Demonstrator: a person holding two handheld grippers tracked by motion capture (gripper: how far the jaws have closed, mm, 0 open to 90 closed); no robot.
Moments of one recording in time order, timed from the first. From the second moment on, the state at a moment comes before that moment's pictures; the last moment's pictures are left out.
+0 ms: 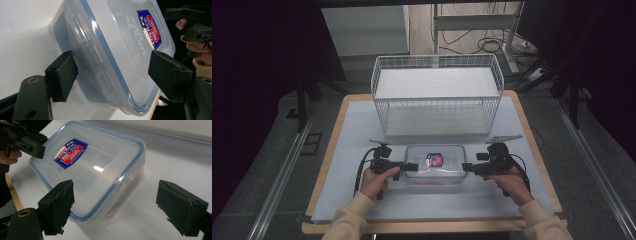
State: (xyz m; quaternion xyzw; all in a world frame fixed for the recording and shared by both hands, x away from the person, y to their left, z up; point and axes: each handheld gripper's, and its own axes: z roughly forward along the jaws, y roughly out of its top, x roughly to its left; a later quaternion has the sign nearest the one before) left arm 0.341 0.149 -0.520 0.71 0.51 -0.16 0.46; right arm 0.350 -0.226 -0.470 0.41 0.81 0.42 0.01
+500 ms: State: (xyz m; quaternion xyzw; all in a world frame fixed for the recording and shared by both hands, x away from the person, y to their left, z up) left arm 0.343 0.154 -0.521 0.71 0.50 -0.17 0.46; right arm 0.377 -0.217 -0.497 0.44 0.79 0.42 -0.09
